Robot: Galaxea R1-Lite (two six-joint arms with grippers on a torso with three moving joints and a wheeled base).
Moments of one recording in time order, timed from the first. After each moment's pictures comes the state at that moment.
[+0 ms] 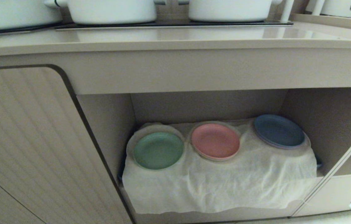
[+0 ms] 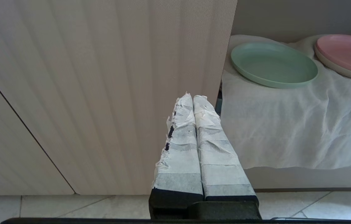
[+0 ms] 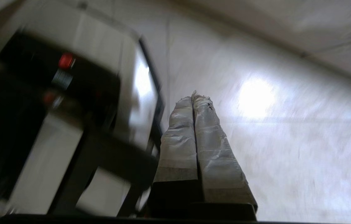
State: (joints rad) left arm 0.00 0.00 0.00 0.00 0.00 -0.04; right arm 0.14 0.99 -0.30 0.24 0.19 -0.24
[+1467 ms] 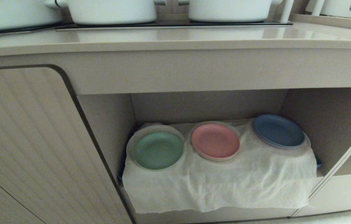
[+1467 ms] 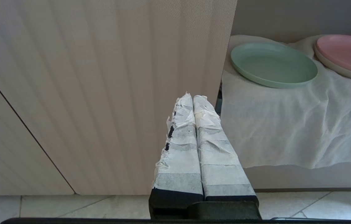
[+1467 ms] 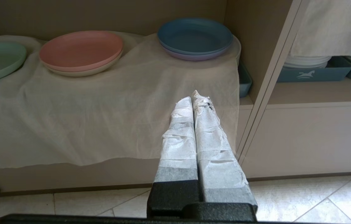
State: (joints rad) left arm 0.00 0.00 0.00 0.00 0.00 -0.04; right arm 0.00 0.01 0.00 0.00 -0.03 -0.01
